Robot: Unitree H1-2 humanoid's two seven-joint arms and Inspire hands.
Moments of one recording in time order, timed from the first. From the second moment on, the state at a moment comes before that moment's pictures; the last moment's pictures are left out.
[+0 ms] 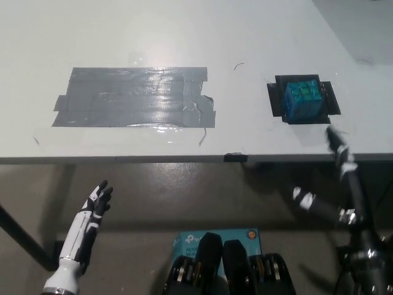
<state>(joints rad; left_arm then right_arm) -0.05 0.19 -0.02 0.12 0.08 -0.16 -0.05 -0.18 -0.08 0.01 -0.02 -0.19 -0.20 -0.08</state>
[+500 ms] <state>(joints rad) -0.05 0.19 -0.02 0.12 0.08 -0.16 -0.06 -0.60 -0.07 -0.07 0.25 -0.29 0.02 -0.19</state>
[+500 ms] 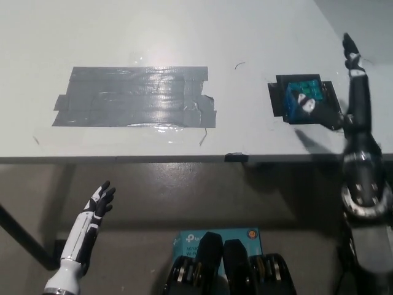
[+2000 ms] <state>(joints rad) -0.08 0.19 -0.02 0.11 0.08 -0.16 -0.06 -0.86 -0.06 -0.12 0.92 -0.20 0.07 -0.34</state>
